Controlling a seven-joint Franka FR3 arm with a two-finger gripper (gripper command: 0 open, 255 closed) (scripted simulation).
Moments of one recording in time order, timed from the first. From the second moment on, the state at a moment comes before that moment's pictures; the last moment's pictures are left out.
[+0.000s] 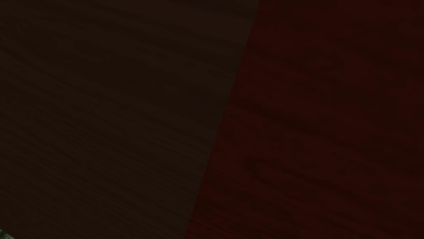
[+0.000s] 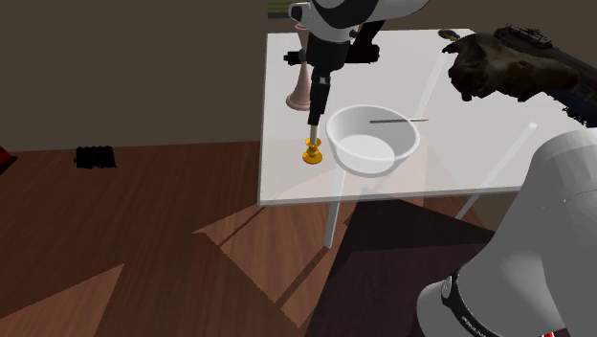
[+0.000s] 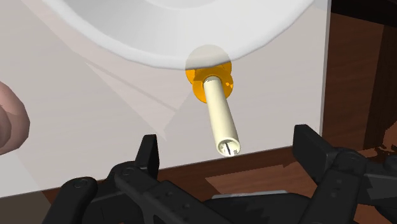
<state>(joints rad) -0.01 -0.37 -0.51 -2.55 -0.10 2.33 -0.81</state>
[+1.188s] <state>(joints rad) -0.01 -0.40 -0.50 -2.51 -0.11 2.26 -0.79</state>
